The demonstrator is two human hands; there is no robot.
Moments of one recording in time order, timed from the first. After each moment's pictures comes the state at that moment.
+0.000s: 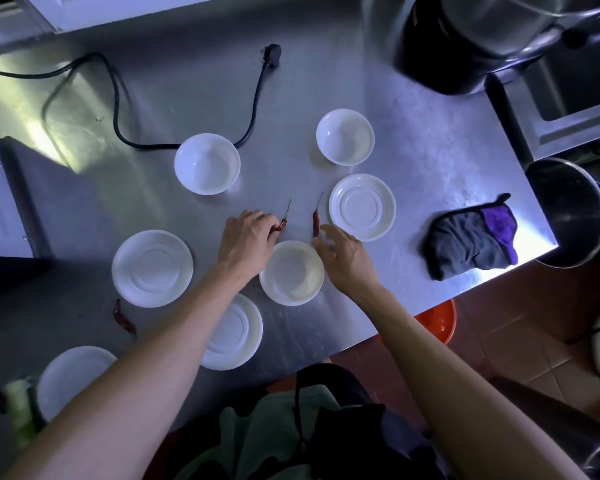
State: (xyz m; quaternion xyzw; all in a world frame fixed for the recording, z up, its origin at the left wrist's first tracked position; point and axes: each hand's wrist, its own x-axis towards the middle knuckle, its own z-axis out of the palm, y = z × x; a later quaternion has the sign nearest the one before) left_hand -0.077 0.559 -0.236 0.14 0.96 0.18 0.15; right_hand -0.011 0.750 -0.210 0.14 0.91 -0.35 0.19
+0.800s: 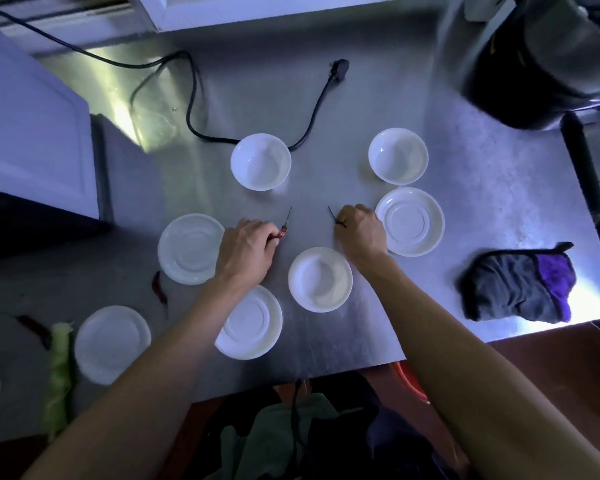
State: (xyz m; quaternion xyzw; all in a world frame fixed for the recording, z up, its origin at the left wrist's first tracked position) left_hand -0.047 0.511 -0.205 0.04 0.97 0.20 0.11; right_hand -0.092 0.728 -0.239 0.06 0.96 -0.22 0.17
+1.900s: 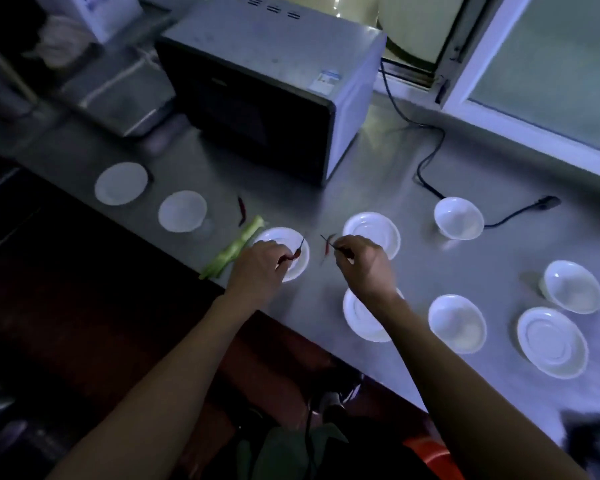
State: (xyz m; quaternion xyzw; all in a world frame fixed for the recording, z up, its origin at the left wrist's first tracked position) left_hand 0.215 0.335 -0.135 -0.25 0.93 0.25 -0.07; right_hand 0.067 0.496 -0.140 -0.37 0.85 -0.35 0.10
